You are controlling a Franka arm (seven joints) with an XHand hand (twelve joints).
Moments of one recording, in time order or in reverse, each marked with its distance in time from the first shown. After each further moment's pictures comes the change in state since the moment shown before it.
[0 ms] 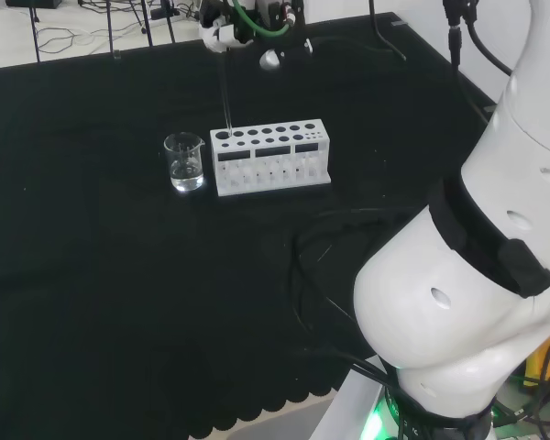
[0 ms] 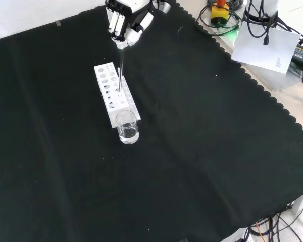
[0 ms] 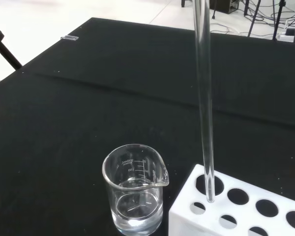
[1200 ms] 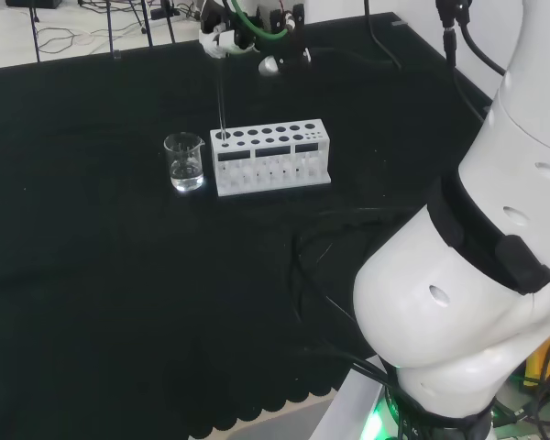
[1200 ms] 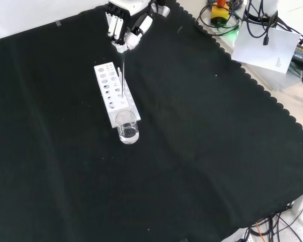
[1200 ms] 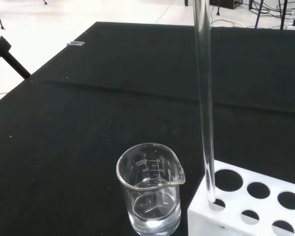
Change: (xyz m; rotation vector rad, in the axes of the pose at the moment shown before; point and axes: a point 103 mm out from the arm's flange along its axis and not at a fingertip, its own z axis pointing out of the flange) arm 0.001 0.002 0.010 -0.007 0.073 0.017
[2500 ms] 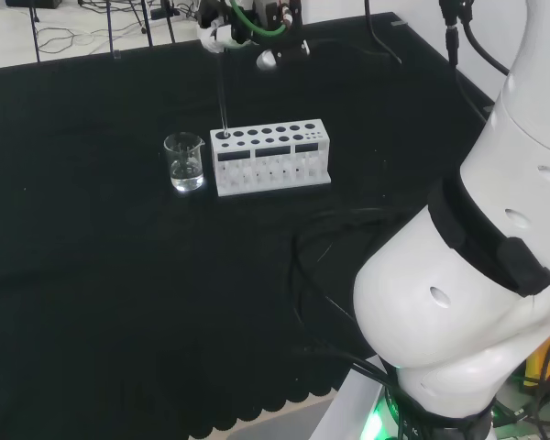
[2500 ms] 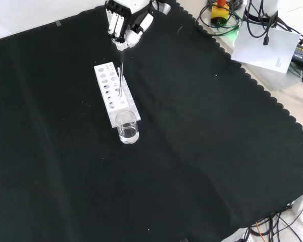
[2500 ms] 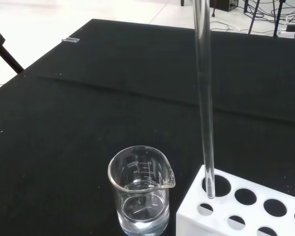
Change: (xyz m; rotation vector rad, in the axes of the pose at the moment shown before) arm 0.003 0.000 -0.010 0.008 -0.054 -0.005
